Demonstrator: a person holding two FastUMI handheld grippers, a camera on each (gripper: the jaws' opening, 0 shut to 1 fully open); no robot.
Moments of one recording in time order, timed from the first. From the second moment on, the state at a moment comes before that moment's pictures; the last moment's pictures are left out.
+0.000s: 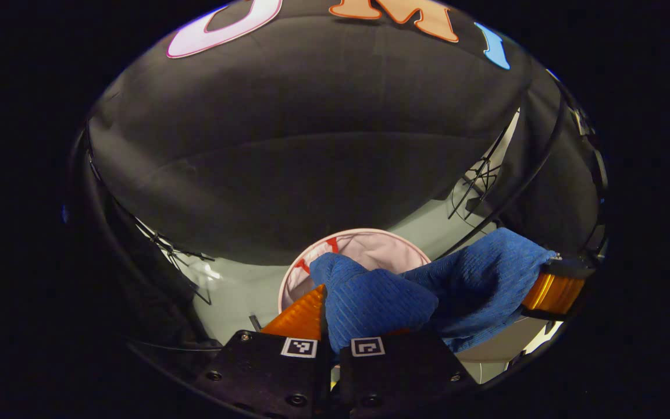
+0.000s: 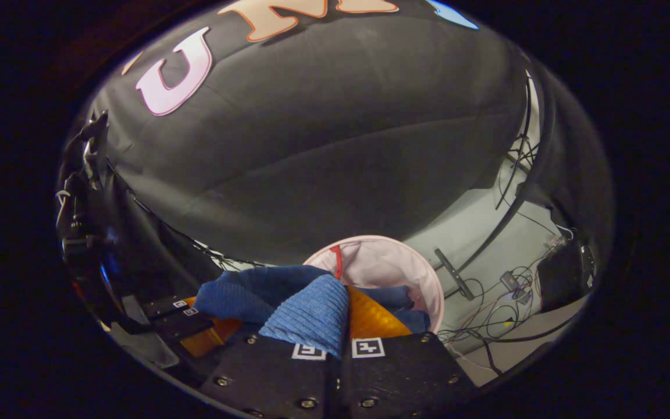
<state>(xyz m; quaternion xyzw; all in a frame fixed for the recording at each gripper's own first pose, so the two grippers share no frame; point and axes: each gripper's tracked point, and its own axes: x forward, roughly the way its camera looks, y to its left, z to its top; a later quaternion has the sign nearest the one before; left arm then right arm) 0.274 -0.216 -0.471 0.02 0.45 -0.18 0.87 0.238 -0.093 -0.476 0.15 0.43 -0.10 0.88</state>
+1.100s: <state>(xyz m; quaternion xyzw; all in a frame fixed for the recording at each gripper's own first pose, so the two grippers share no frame) 0.243 -0.188 -0.446 -0.02 0.47 -0.17 0.87 0.204 -0.054 -0.415 0.13 0.43 -0.07 0.89</state>
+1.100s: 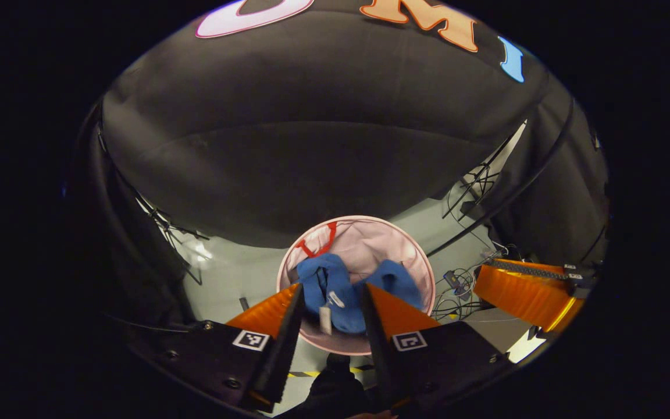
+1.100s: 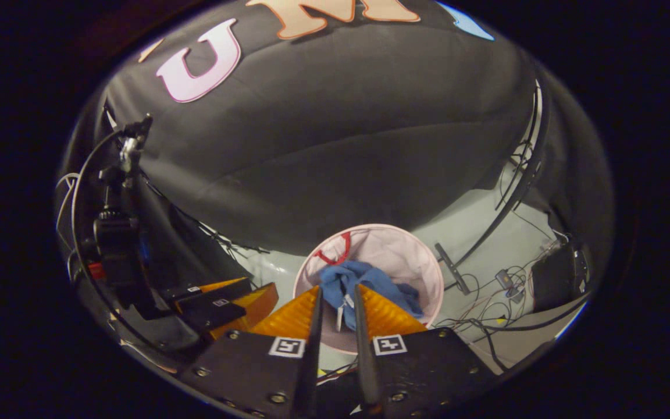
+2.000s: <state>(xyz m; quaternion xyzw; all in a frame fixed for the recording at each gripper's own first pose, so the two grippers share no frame) 0.129 -0.188 -0.335 -0.04 0.39 -0.10 0.91 0.060 -0.087 -0.308 0.11 0.37 -0.05 0.92</state>
